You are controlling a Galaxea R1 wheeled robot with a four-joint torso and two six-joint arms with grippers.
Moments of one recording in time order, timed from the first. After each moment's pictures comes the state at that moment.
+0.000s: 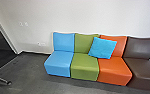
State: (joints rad) left arm 1.20 2.68 -2.29 -0.29 0.12 -0.01; right arm -1.09 2.01 -1.47 0.27 -0.14 0.10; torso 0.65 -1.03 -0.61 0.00
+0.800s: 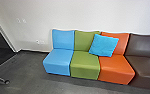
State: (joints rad) left arm 1.18 2.69 -2.29 -0.31 0.12 -0.01; right arm -1.08 1.97 -1.42 0.27 -0.15 0.11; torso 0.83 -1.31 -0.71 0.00
